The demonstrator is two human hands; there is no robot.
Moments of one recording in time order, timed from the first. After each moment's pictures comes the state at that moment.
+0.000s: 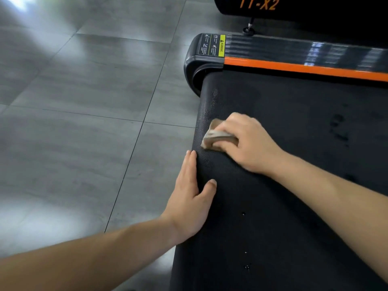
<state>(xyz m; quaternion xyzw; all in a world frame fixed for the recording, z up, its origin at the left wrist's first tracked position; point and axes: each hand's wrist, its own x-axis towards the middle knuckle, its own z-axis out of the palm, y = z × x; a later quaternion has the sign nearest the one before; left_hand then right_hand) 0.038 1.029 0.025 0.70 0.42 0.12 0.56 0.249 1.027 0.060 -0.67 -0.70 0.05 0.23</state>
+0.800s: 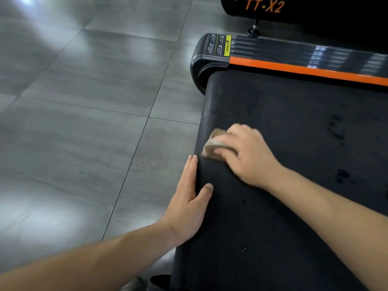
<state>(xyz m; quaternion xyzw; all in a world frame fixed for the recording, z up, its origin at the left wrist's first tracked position) 0.017 1.006 0.016 0.66 0.42 0.16 0.61 0.219 0.999 0.056 -0.68 -0.69 0.02 0.24</state>
